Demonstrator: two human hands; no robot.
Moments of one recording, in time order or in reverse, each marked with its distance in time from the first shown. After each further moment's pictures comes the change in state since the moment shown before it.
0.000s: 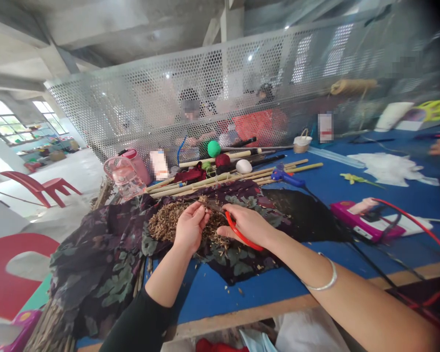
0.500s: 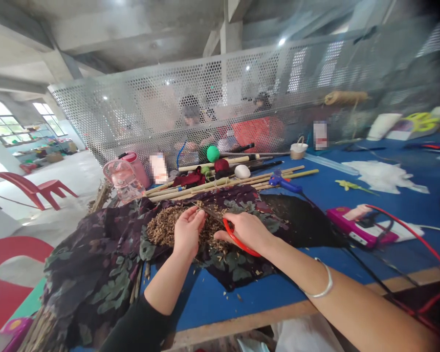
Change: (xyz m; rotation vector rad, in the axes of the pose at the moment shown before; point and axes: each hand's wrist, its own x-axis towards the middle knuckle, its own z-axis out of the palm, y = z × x) left_hand 0.003 -0.006 -0.004 0.089 0.130 0.087; right_hand -0.001 -0.008 -0.001 -0.238 0.000 0.072
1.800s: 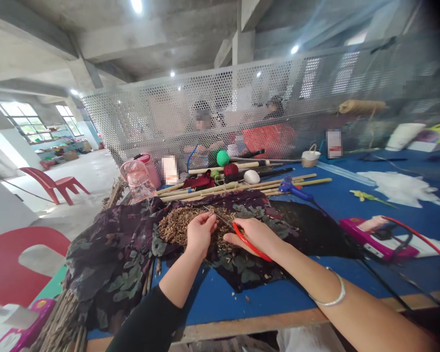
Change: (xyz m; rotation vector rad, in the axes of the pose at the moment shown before) left_hand 0.002 -0.006 0.000 0.035 0.014 -0.039; right_hand -0.001 -0.001 0.001 0.141 -0.038 -0.012
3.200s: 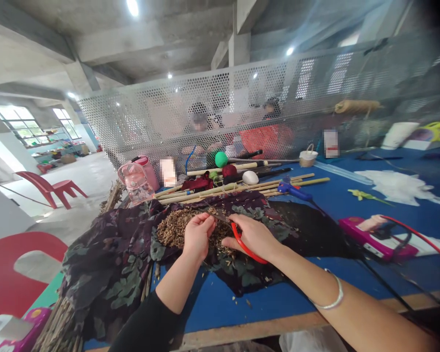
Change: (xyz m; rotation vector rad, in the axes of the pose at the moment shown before) left_hand -0.003 0.005 -0.001 -0.155 -0.089 0.024; right_hand 0.001 -0.003 0.004 0.036 0.101 -0.040
